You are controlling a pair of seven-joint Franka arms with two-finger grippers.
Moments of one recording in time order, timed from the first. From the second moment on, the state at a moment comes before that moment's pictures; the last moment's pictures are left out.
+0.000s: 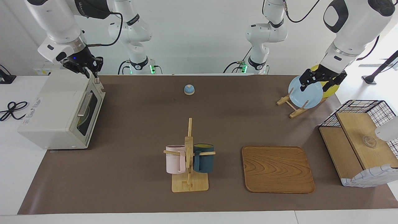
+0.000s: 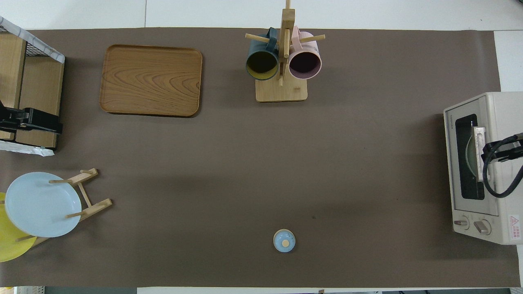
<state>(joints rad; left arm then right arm) -0.07 -0.02 0.04 -1.66 -0.01 1.62 0.07 -0.07 -0.05 0.04 -1.63 -0.08 1.39 -0.20</state>
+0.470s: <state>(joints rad) -0.07 -0.02 0.04 -1.66 -0.01 1.62 0.07 -0.06 -0.04 0.04 -1.61 -0.06 1.40 -0.16</state>
